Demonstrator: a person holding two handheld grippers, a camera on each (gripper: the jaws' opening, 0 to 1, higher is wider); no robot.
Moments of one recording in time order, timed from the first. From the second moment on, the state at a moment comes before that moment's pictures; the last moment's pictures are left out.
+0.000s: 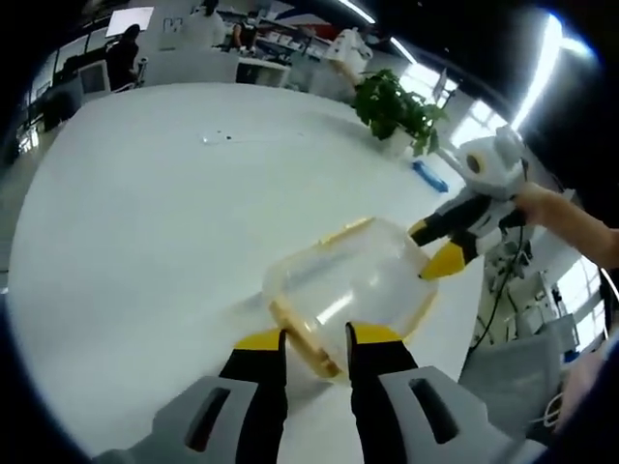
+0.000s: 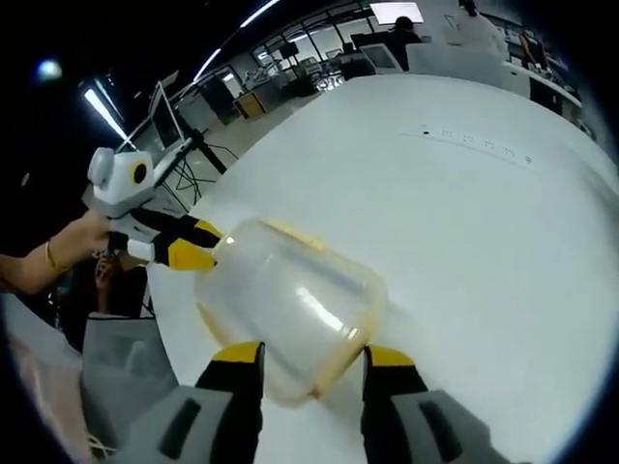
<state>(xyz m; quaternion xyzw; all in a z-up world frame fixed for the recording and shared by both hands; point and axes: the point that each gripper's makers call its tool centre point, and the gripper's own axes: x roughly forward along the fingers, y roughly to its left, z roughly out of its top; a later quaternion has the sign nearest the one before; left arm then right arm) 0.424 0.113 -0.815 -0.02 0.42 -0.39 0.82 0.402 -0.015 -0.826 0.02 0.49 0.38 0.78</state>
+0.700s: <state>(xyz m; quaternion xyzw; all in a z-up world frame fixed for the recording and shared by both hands) 0.434 0.100 -0.793 0.07 0.36 -0.40 0.84 0.422 -0.013 -0.797 -0.09 0.43 0.37 0.82</state>
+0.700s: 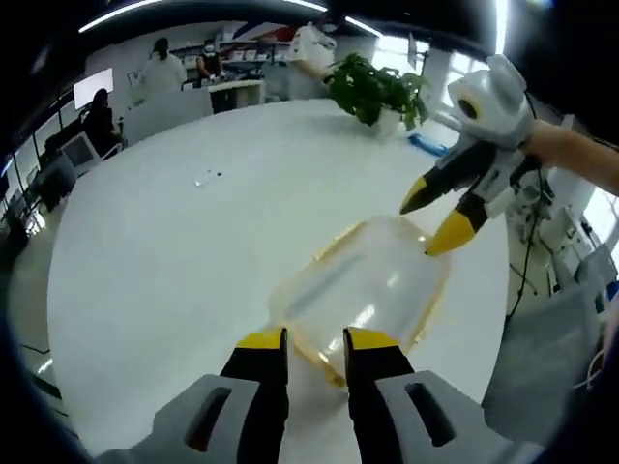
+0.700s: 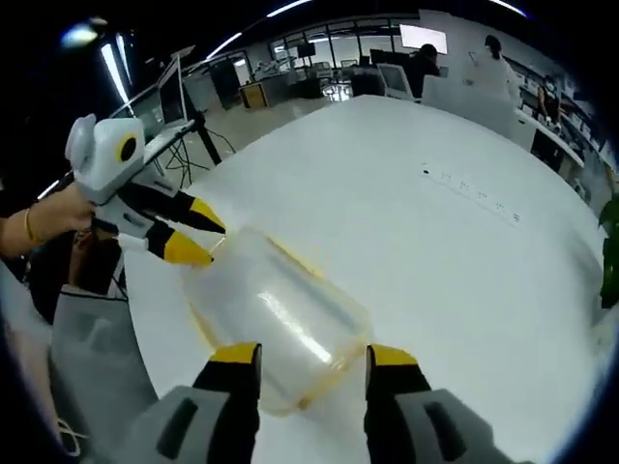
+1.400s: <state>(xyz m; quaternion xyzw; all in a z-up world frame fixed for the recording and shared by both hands) 0.404 0.061 -0.805 0.19 0.33 -0.48 0.79 0.427 0.041 -0.800 -0.09 0.41 0.43 0.80</state>
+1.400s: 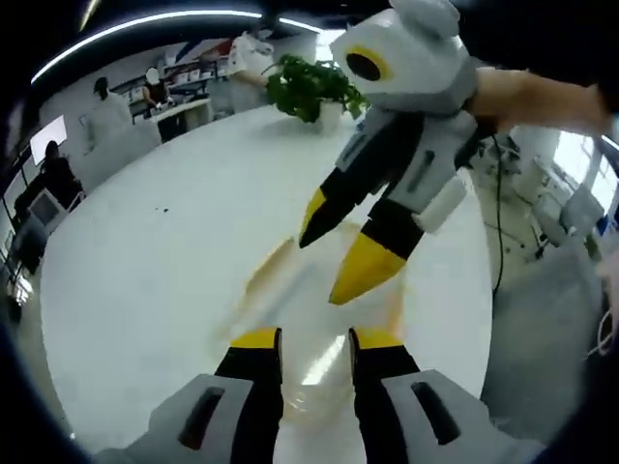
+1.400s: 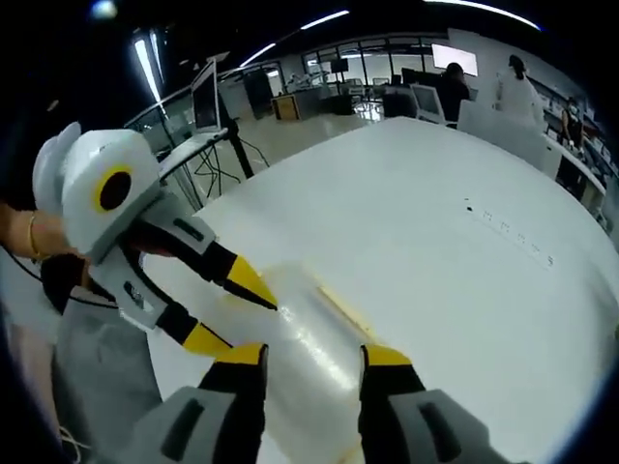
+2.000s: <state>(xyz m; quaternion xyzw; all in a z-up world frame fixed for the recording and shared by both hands) 0.390 0.045 -0.816 0.33 0.25 -0.52 0.75 0.444 0.055 -0.807 -0.21 0.42 0.50 0.73</state>
